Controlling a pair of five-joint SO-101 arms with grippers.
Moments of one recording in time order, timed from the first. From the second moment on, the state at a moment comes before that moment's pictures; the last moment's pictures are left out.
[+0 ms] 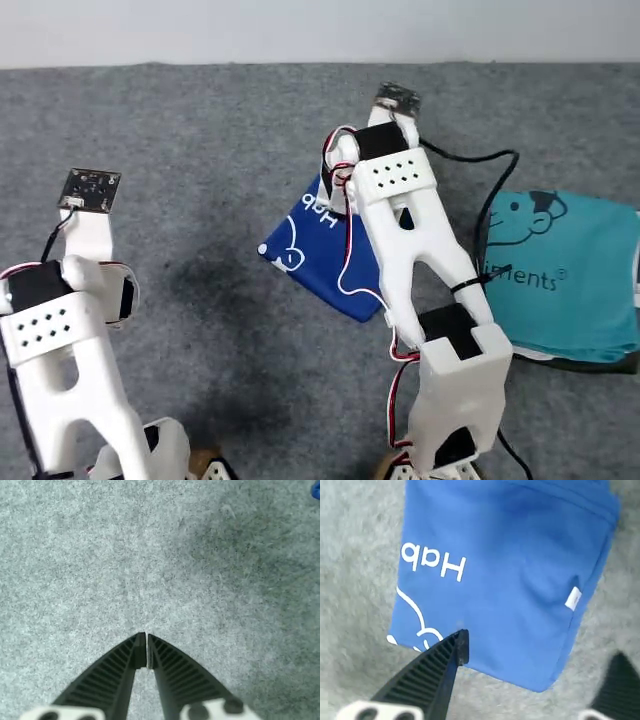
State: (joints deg) left arm -25.8 -33.6 36.0 85.3 -16.7; right arm -21.3 22.5 -25.1 89.4 -41.7
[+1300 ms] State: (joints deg) left arm -25.8 -33.6 36.0 85.3 -16.7; right arm -15.5 30.9 -31.3 91.4 -27.5
